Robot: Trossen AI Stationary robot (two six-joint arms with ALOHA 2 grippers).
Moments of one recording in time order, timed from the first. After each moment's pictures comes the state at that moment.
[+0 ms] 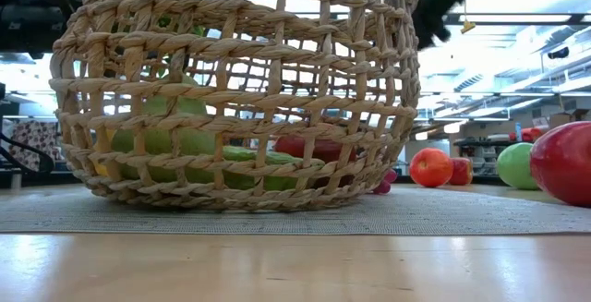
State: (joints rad) left arm -0.19 0.01 0.01 0.16 -0.45 -0.40; right arm -0.20 1.16 1.00 -0.57 0.51 0.28
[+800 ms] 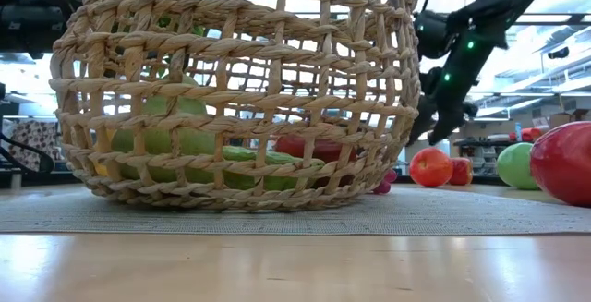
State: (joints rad) left arm -0.19 0.01 0.01 0.16 -0.45 -0.40; right arm -0.53 1.25 0.66 -0.36 0.31 0.33
